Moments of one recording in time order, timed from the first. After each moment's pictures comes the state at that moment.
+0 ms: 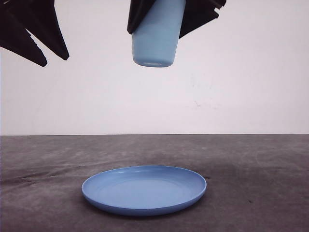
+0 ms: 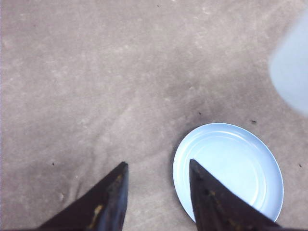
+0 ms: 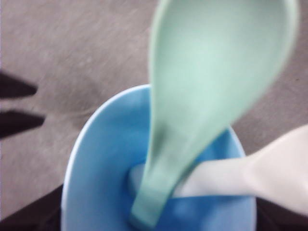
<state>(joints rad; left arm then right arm) -0.65 0.96 0.85 -0.56 -0.11 -0.25 0.86 1.38 1.24 -0.57 0.03 0.17</state>
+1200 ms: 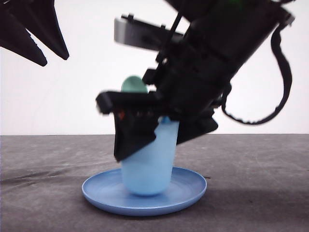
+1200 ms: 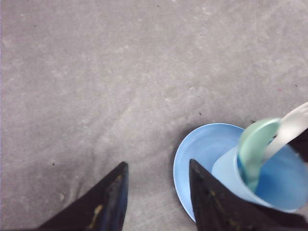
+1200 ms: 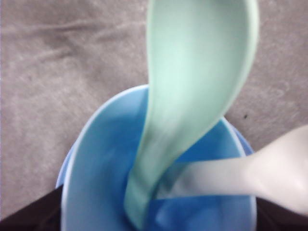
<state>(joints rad) -0.65 0.96 0.85 -0.56 -0.11 -0.25 1.03 1.51 0.70 0.09 0.21 0.23</state>
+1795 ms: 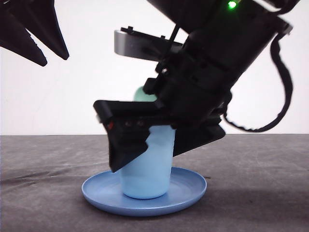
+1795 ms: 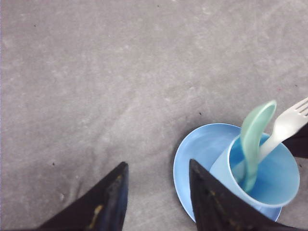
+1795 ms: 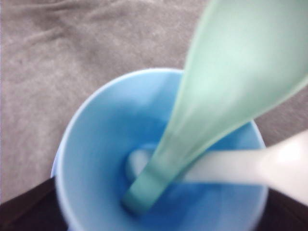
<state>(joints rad) -0.65 0.96 0.85 -0.56 -0.11 -0.25 1.03 1.49 0.70 0.02 0.21 0.26</state>
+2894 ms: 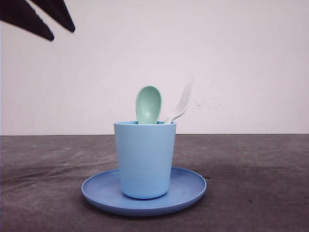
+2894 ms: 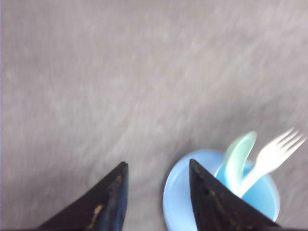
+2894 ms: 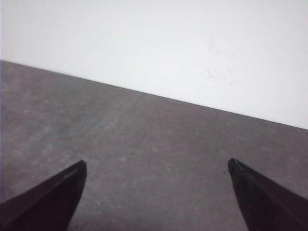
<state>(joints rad) -0.65 0.91 0.88 -0.49 -0.11 -0.25 0.96 0.72 0.94 -0.47 0.66 0.13</state>
